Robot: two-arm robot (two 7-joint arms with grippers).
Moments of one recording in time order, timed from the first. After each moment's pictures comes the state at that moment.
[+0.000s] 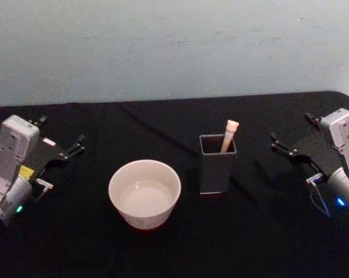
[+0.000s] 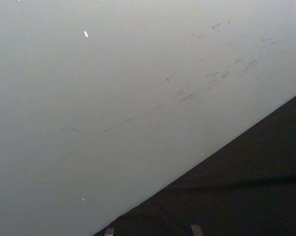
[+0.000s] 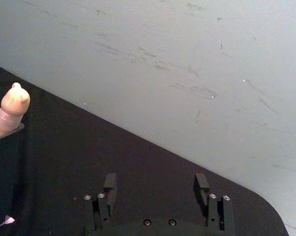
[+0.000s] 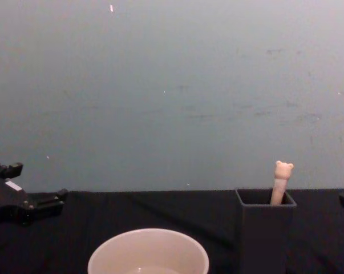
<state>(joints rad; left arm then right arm) -0.20 0.60 0.45 -1.41 -0.25 -0.12 0.03 0.20 0.60 -0.45 -1.41 0.25 -0.12 -0.03</state>
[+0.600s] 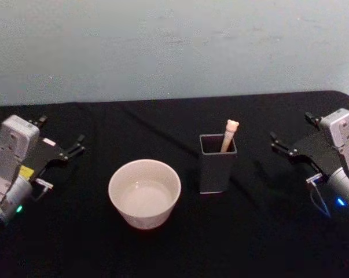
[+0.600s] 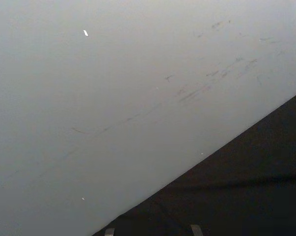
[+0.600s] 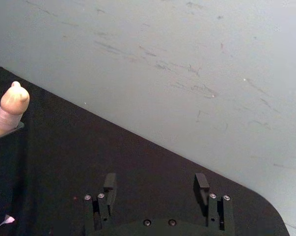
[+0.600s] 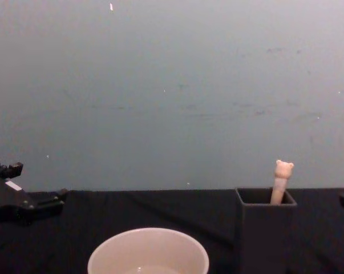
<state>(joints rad) -0.20 0.60 0.45 -1.41 -0.25 -0.12 0.03 0.20 0.60 -0.45 -1.41 0.25 -0.12 -0.03</state>
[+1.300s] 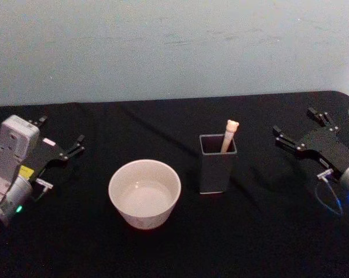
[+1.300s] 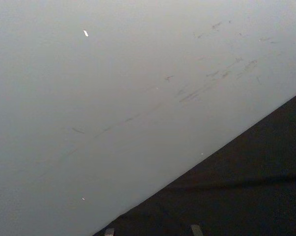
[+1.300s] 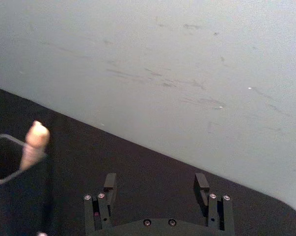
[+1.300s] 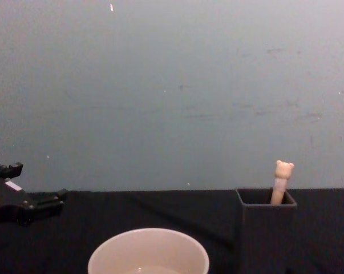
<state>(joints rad) -0.20 0.60 0.45 -1.41 -0.25 -0.12 0.03 0.15 0.61 -0.35 -1.47 0.39 -0.14 0.13</state>
